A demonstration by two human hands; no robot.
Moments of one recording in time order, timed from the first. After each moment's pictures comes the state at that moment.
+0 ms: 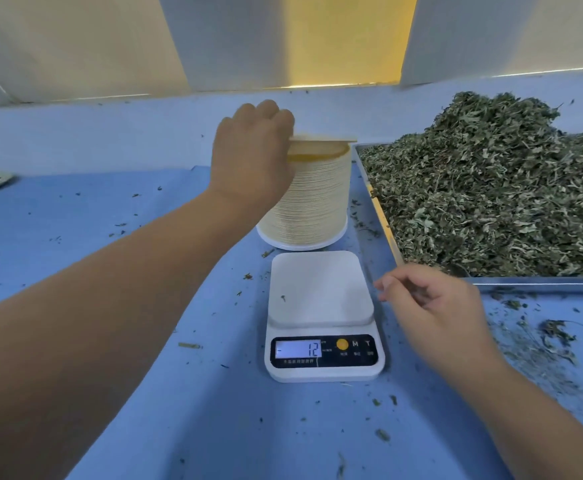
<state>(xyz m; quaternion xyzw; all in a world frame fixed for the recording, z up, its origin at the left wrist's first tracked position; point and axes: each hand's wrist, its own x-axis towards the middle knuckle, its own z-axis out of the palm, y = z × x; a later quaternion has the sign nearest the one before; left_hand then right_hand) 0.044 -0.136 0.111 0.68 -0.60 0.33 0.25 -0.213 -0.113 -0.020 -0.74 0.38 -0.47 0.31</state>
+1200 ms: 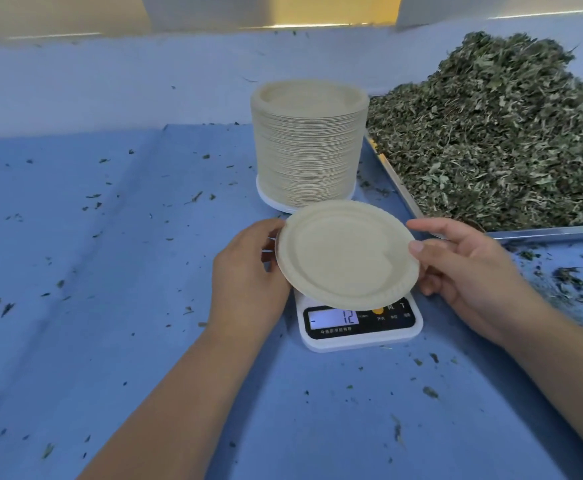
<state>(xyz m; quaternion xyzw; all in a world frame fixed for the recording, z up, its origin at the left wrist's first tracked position) 0.037 -0.026 -0.029 0.65 -0.50 -0.11 0.57 -0.208 -0.119 -0.022 -0.55 0.36 -0.44 0.61</state>
